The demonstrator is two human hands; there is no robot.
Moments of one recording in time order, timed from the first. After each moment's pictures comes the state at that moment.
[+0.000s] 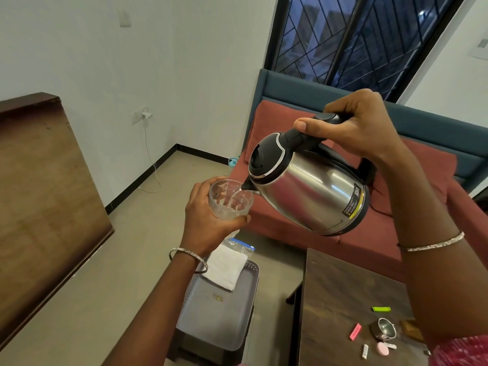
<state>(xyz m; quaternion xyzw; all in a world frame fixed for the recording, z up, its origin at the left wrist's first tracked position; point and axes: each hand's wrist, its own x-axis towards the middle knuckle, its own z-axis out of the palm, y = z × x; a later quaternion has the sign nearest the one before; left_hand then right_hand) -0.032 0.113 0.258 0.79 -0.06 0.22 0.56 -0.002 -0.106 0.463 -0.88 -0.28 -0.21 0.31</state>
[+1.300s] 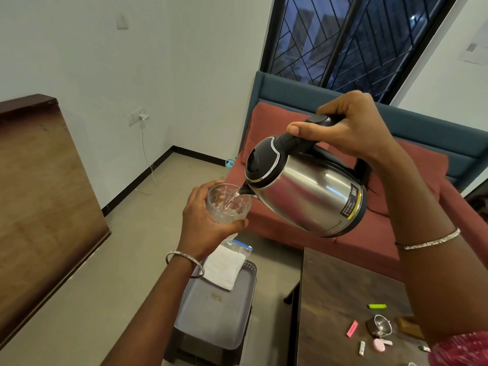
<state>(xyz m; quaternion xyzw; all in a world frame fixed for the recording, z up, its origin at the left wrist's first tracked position) -0.042 0.118 0.252 0.79 -0.06 0.21 0.57 -0.005 -0.106 0.463 -0.89 -0.29 -0.21 0.30</state>
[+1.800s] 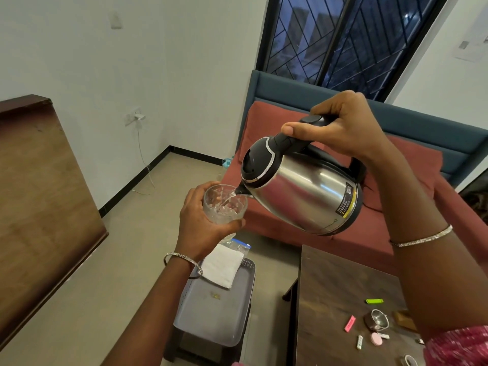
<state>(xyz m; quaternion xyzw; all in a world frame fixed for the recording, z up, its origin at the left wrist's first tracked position) -0.048 0.117 0.249 0.79 -0.05 0.21 0.58 -0.008 -0.106 0.460 -0.89 -0.29 -0.21 0.29</state>
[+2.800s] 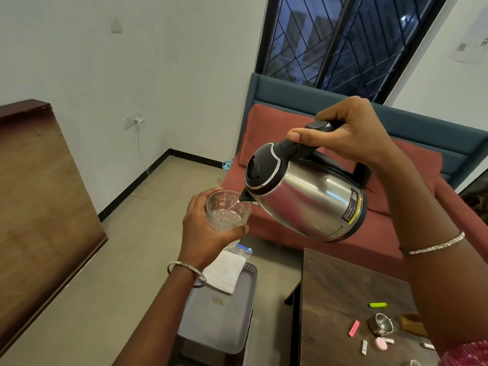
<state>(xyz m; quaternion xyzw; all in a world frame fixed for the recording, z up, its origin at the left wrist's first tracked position) -0.044 0.119 0.246 0.77 -0.05 0.21 0.60 0.005 -0.111 0.455 -0.89 -0.29 -0.21 0.29</state>
